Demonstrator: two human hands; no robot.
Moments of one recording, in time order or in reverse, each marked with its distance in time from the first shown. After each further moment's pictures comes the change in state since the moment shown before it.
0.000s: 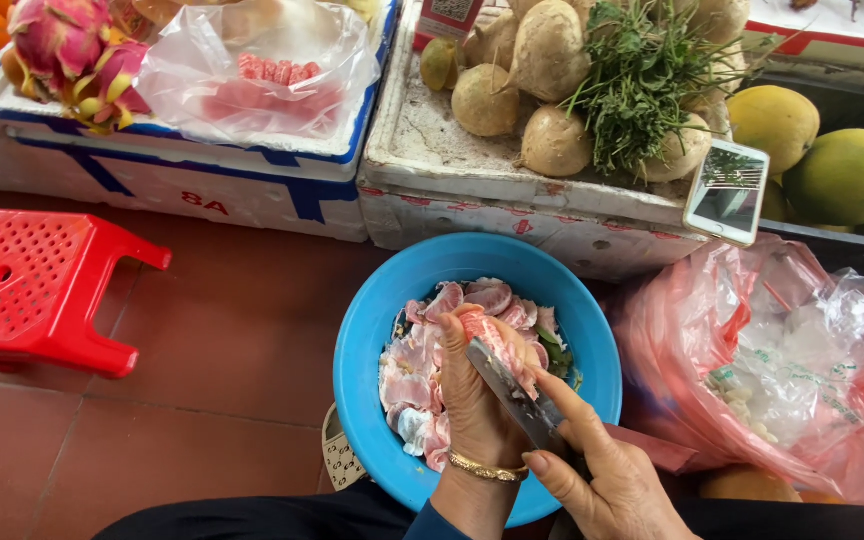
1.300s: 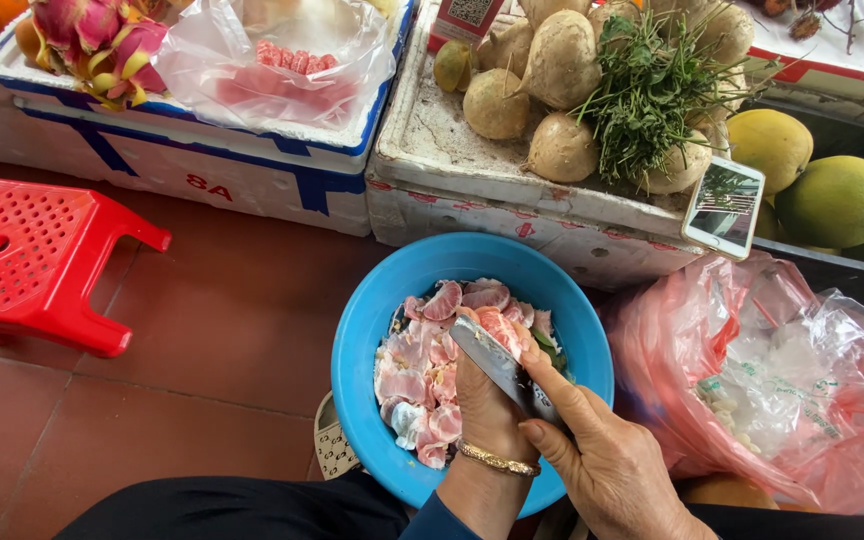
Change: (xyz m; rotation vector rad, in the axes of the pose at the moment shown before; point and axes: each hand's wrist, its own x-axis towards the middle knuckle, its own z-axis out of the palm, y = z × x) left_hand -0.005 -0.014 -0.018 -0.041 0.241 -0.274; right_hand 0.010 -0.002 0.001 -0.251 0.200 -0.121
